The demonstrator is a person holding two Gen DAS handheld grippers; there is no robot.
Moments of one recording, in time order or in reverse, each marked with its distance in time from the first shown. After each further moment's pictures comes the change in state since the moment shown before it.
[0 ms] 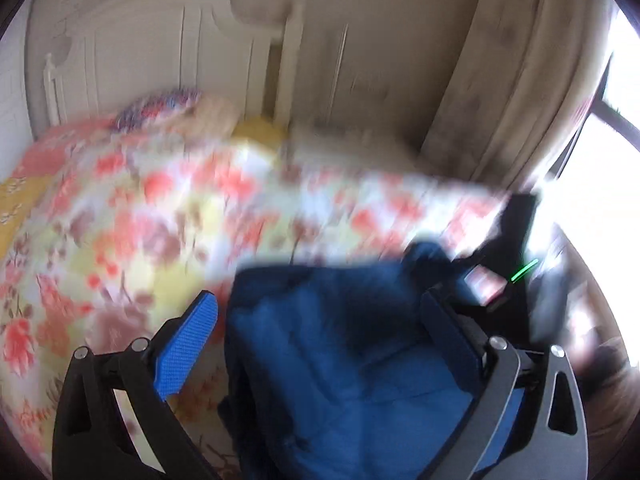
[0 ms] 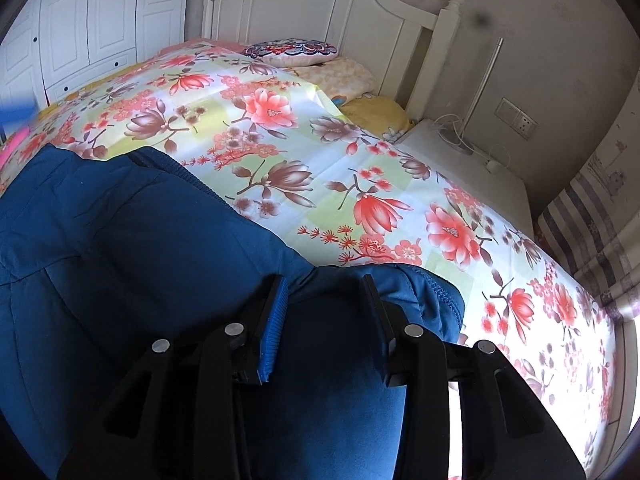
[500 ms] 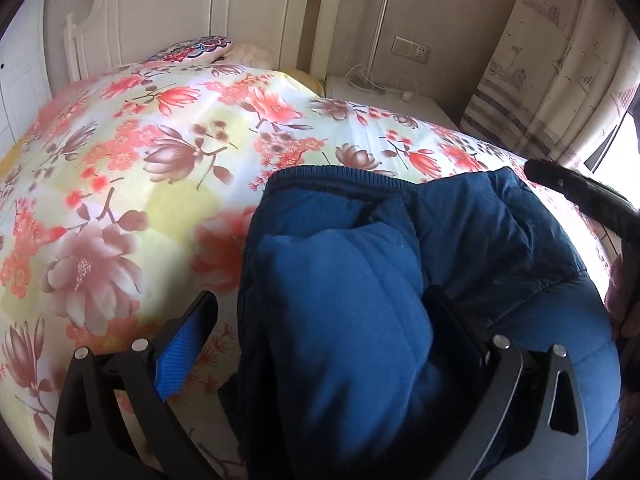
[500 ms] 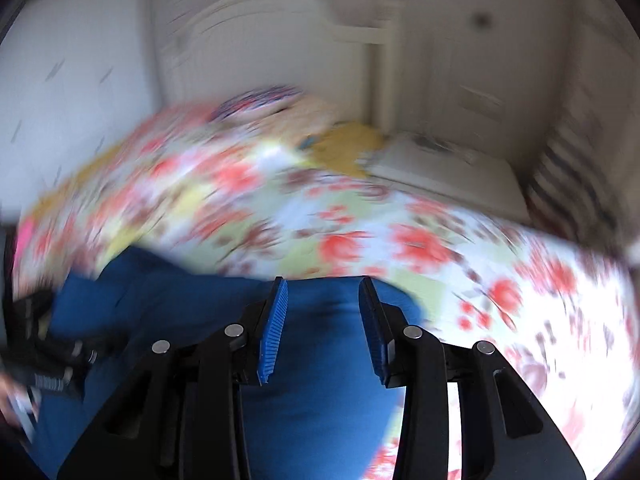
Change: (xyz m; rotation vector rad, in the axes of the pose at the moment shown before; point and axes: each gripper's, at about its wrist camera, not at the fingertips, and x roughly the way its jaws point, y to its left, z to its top) left arm 0.048 0.027 -0.038 -0.089 0.057 0.032; right arm -0.032 -0.063 -0.002 0.315 -0.113 0.024
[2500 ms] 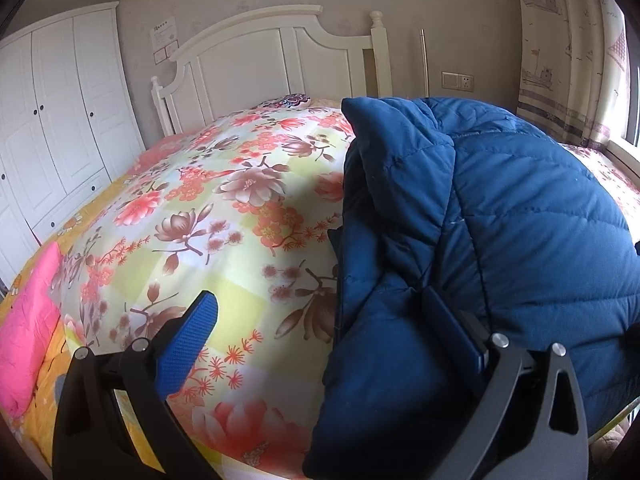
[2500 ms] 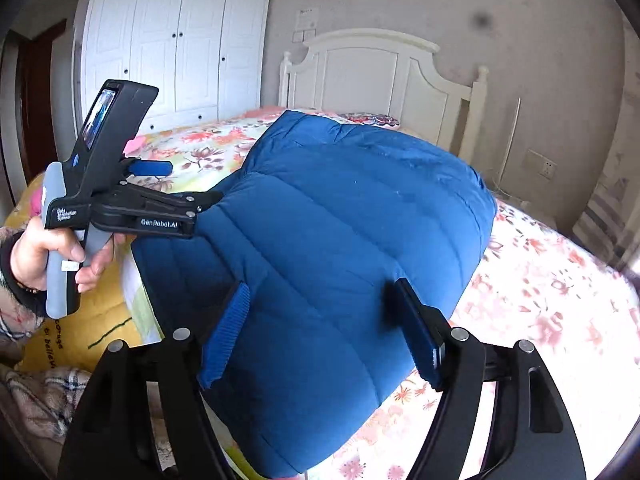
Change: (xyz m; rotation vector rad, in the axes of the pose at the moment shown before) left arm -0.108 -0.028 -0.140 0.059 -0.233 0.367; right arm -0.146 0.076 -0.198 -0.355 -0.168 0.224
